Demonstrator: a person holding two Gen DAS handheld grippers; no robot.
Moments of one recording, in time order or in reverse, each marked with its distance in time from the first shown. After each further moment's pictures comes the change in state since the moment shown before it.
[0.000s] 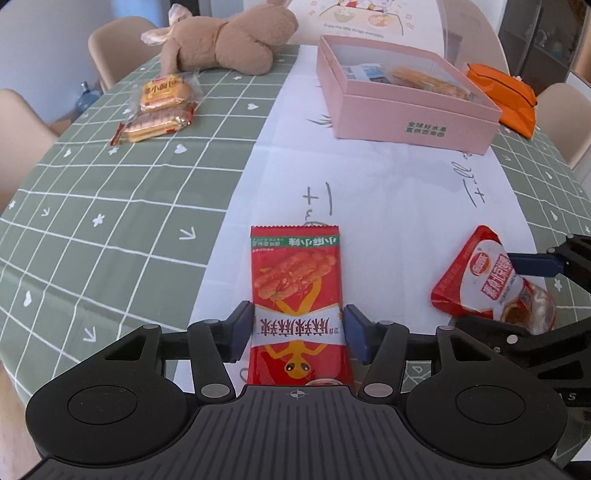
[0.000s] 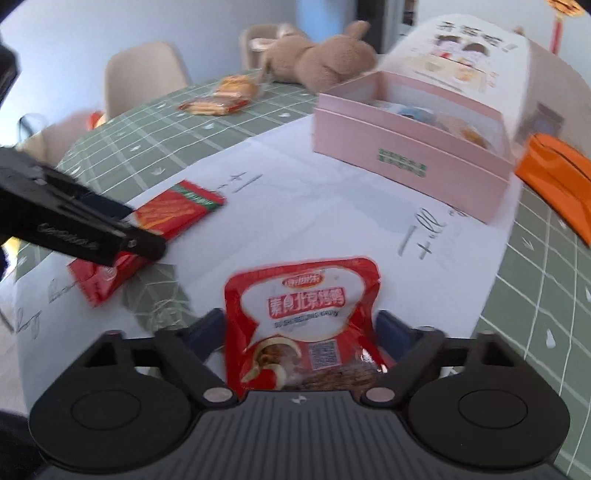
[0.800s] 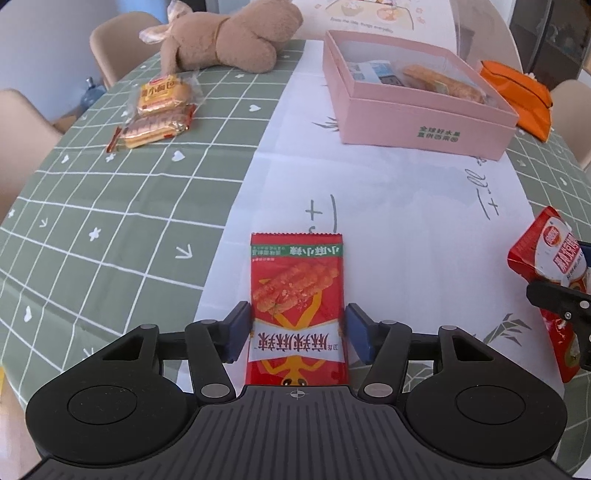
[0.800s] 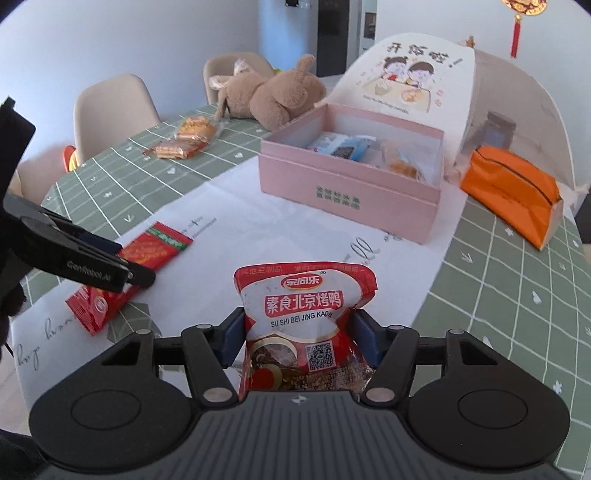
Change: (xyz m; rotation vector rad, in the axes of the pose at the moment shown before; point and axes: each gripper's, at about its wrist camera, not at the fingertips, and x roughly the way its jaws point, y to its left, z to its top) left arm 0.013 -0.004 0.020 -0.002 0.031 0.030; right arm -0.039 -0.032 0.004 0.107 -0.070 -0.098
